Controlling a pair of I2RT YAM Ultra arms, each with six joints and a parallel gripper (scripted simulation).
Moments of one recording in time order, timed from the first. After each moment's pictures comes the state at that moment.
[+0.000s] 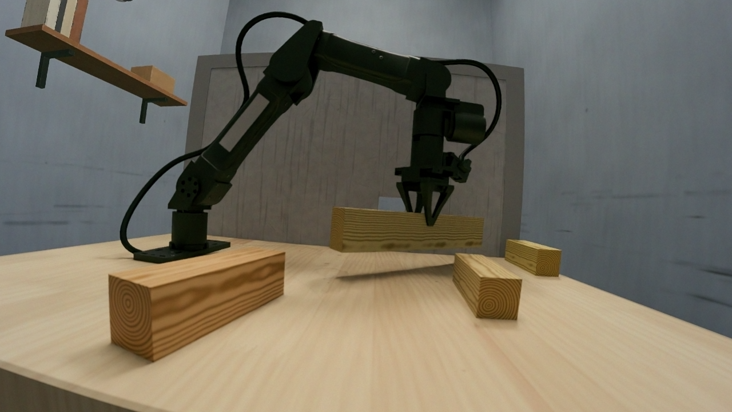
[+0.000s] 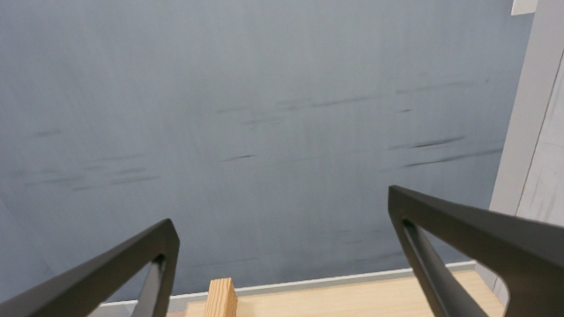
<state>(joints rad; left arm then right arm) -0.01 1.04 1.05 -0.02 -0.01 0.00 0.08 2.18 1.96 -1.35 0.00 -0.55</state>
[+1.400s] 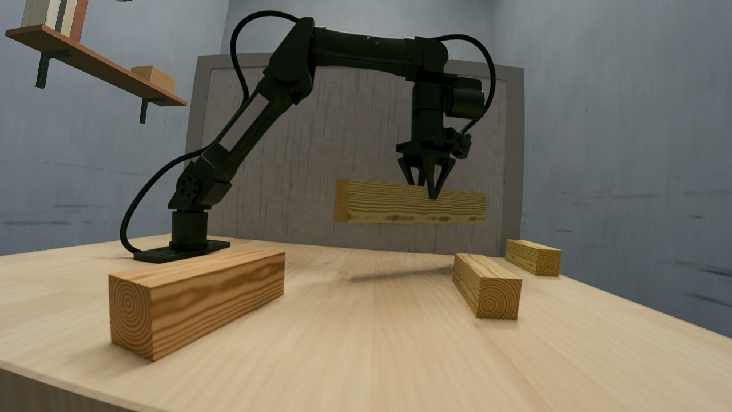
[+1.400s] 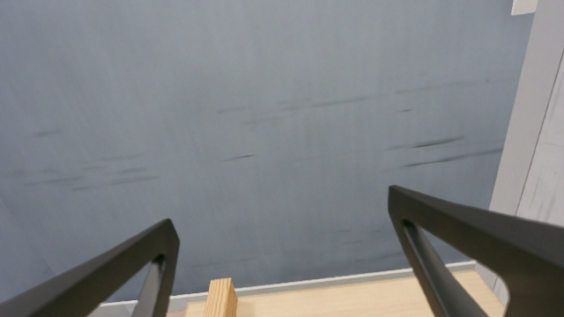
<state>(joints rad) -0.01 1.04 1.05 -0.02 -0.01 0.00 0.08 2.18 2.13 -1.50 0.00 -0.55</state>
